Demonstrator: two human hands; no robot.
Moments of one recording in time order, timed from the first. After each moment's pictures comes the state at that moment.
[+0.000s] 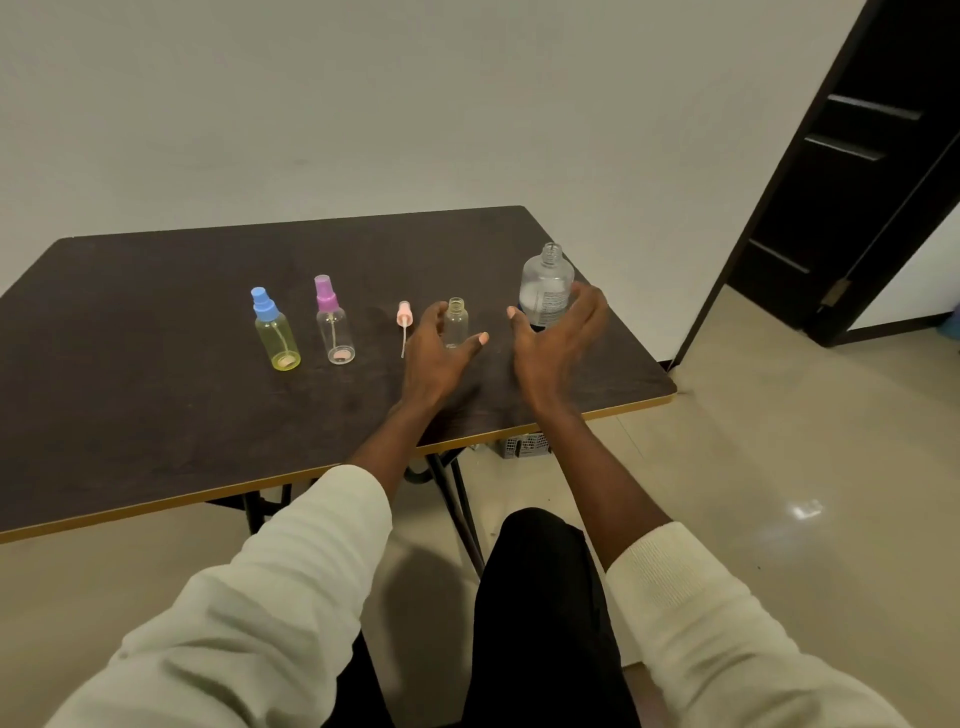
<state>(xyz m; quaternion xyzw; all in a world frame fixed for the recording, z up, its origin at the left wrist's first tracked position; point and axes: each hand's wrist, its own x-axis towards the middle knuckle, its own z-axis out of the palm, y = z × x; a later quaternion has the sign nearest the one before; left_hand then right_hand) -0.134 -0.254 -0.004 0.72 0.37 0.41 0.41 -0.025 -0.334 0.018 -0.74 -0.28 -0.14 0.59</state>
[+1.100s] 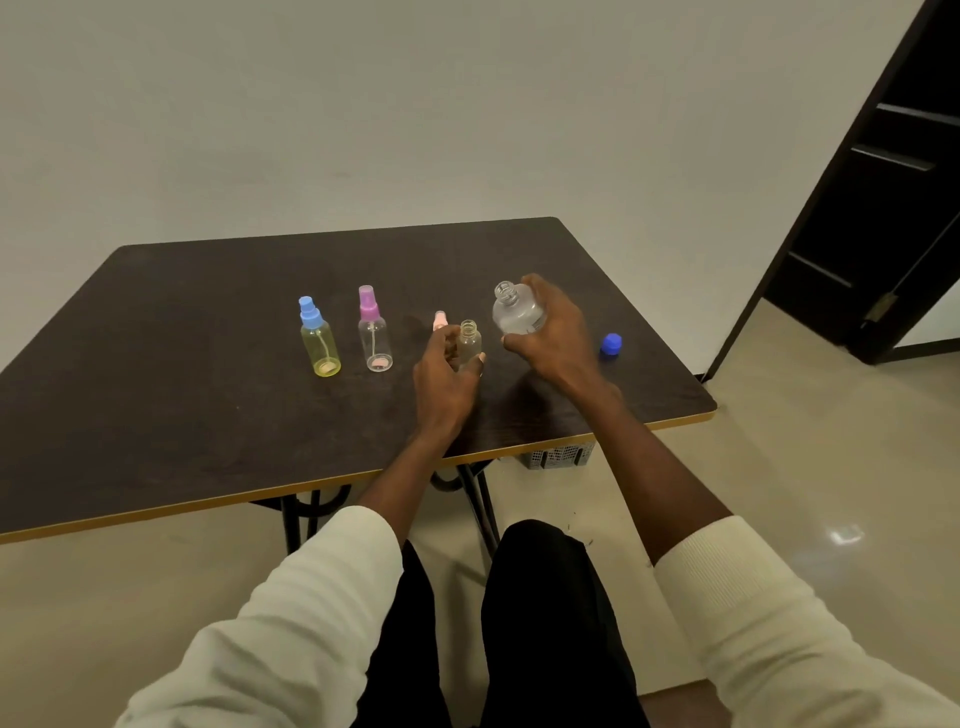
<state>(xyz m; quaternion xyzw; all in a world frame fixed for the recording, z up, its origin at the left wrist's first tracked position) -0.168 -0.258 -0.006 0.67 0.41 0.47 0.42 -0.031 -0.318 0.051 -0.71 -0.52 0.06 0.47</state>
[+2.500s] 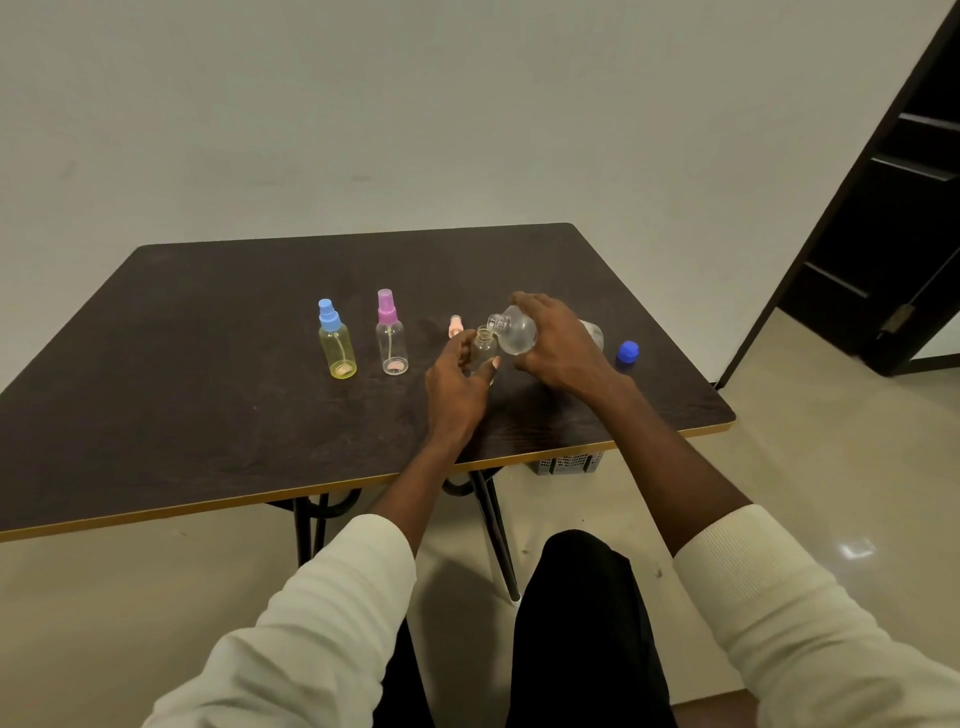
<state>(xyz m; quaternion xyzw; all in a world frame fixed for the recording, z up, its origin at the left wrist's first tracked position) -0.169 -0.258 -0.013 0.66 0.37 0.48 0.44 -0.036 -0.312 0.065 -0.74 -0.62 0.03 0.26</state>
